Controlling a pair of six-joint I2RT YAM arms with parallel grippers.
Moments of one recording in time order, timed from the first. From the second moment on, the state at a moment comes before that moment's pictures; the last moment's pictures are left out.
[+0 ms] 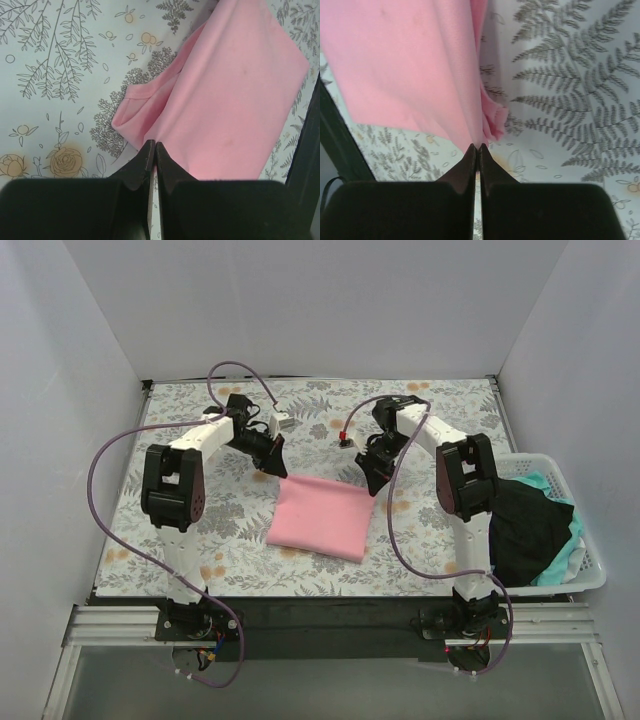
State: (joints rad) left arm -0.20 2.05 1.56 -0.85 0.87 0.66; right arm 0.39 2.17 1.77 -1.27 -0.61 -0.85
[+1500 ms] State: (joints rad) left arm -0.52 1.67 0.66 0.48 0.93 -0.99; right arm 0.47 1.75 0.91 -0.23 -1.11 0.40
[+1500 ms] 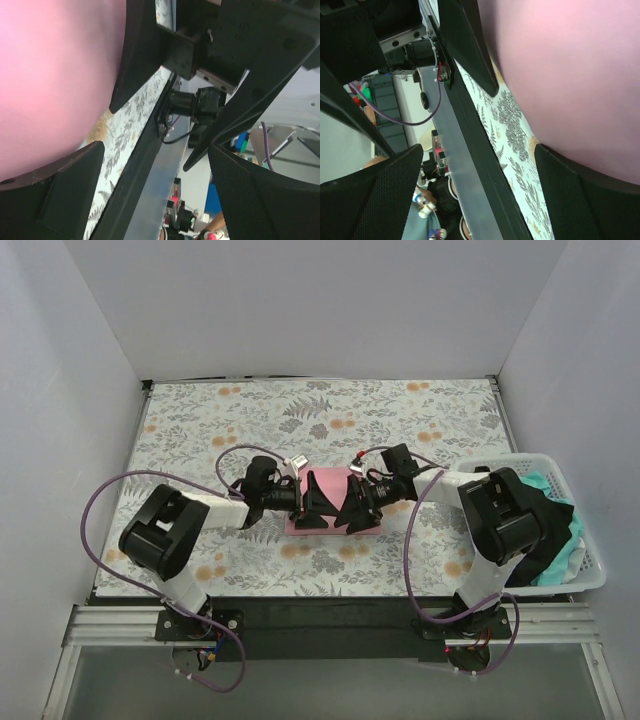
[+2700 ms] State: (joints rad) left arm -0.25 1.16 0.85 -0.09 0.68 -0.57; right arm 0.60 1.64 1.24 -0.43 -0.40 0.03
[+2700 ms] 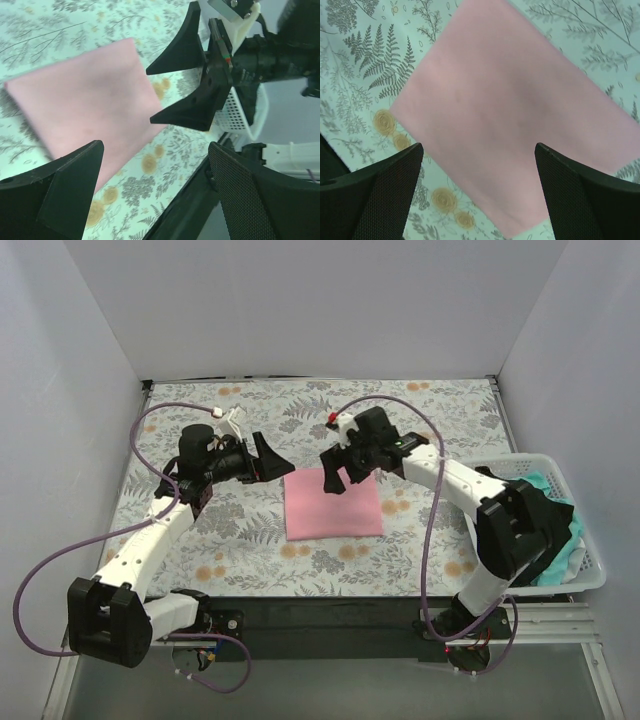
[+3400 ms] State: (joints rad) left arm -0.24 1.17 0.86 -0.29 0.56 -0.41; right arm 0.73 2.02 1.48 -0.66 -0.21 -0.18
